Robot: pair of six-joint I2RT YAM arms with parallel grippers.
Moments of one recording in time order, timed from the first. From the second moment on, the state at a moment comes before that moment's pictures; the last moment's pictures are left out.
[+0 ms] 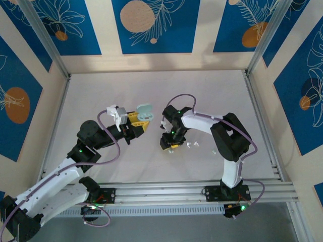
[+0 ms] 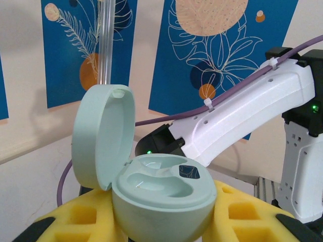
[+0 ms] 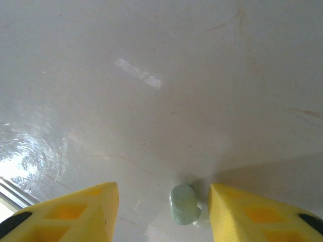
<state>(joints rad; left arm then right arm) -0.67 0.78 0.64 0.27 0.46 -0.21 0.68 1.88 1.21 -0.86 -0.39 0.26</state>
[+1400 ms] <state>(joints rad) -0.67 0.79 0.64 0.27 0.46 -0.21 0.72 1.89 1.24 -0.97 -0.34 0.29</state>
